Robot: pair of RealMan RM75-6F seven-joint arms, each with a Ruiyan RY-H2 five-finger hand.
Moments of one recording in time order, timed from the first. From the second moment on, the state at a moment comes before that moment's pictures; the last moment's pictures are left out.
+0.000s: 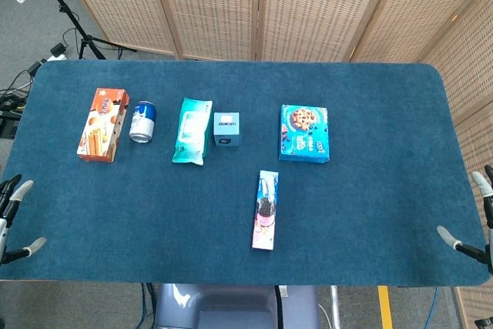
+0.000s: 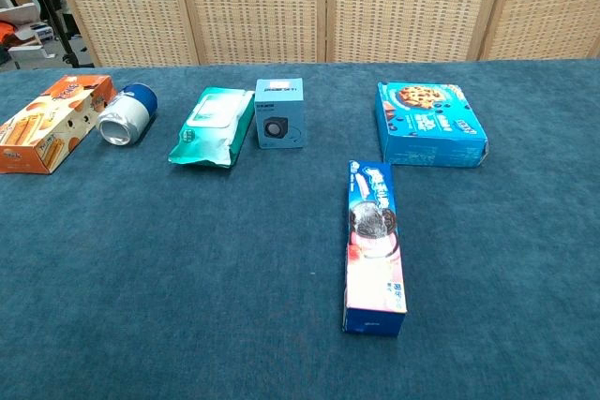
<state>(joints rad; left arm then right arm) -0.02 -1.05 0.01 -1.63 1.59 1.56 -0.04 0.01 -1.09 0.12 -1.49 -1.60 1.73 0.31</state>
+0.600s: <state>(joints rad) -0.09 -1.05 -0.04 -1.62 1.55 1.48 -0.05 0.02 -1.09 0.12 -1.50 -1.58 1.70 0.33</state>
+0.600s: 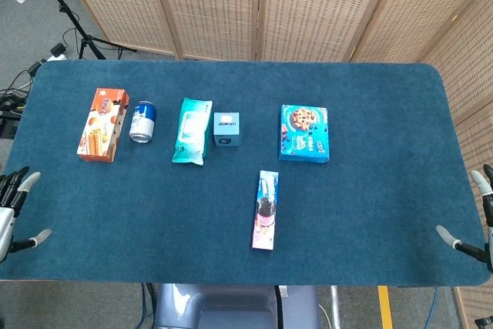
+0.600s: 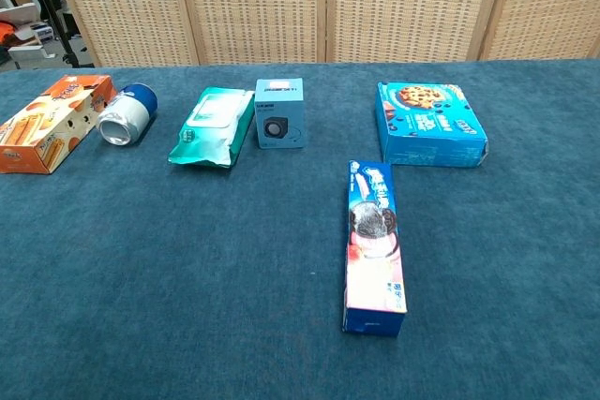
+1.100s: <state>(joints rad) -0.52 -1.13 -0.26 -1.61 1.42 1.05 -0.02 0.06 -1.10 0.16 -1.47 -1.45 1.57 0.32</state>
